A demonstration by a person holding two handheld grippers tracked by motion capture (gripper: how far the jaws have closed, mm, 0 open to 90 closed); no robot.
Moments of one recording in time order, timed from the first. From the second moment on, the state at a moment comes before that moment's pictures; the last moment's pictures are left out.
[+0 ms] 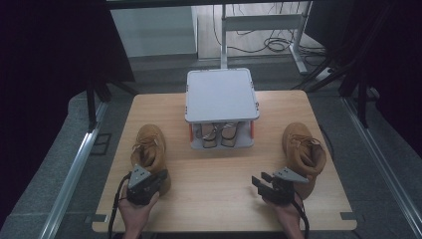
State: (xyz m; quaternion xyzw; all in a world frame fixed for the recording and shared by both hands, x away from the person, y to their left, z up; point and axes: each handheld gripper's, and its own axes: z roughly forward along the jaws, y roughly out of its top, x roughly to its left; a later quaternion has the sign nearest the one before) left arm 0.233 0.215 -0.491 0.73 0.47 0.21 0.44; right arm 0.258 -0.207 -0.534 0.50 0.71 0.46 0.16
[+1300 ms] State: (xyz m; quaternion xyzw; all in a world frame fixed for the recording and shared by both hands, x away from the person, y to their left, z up) left arm 0.221 0.323 -0.480 0.73 0.52 0.21 0.39; right arm 0.258 -0.203 -0.537 0.50 0.72 0.46 0.16
